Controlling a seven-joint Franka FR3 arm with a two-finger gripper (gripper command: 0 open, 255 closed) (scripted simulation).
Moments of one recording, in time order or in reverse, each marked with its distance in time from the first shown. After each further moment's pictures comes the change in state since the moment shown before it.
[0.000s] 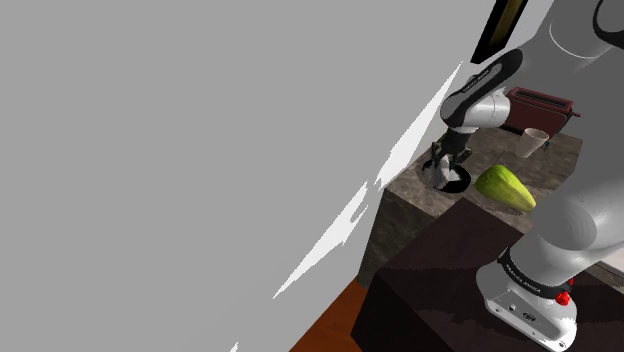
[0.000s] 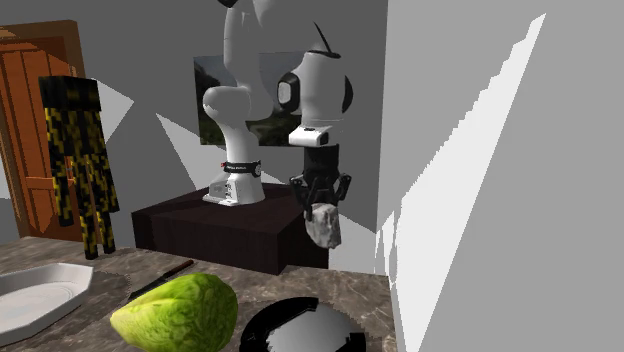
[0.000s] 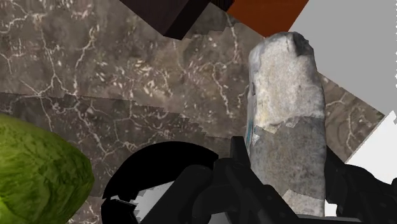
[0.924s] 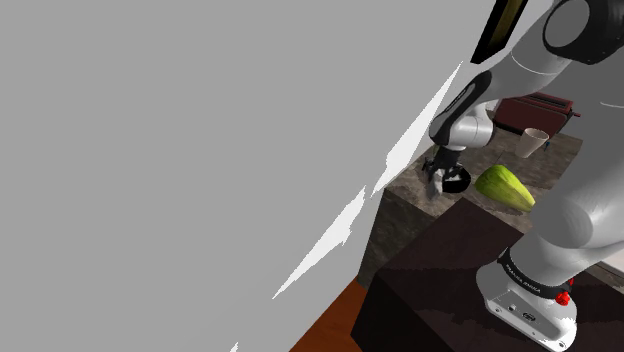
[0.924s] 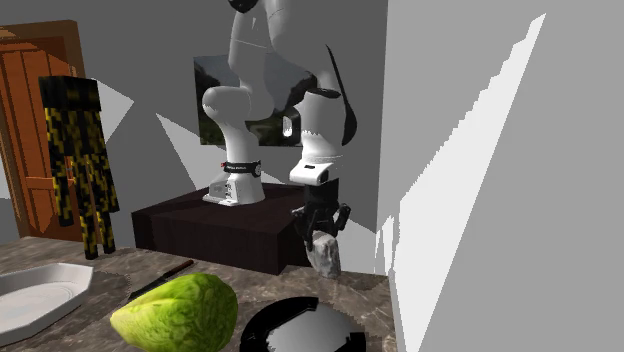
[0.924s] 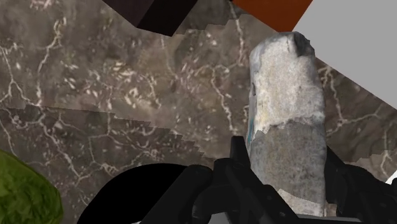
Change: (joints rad) arm -0.042 0.210 0.067 0.026 0.128 0.176 -0.095
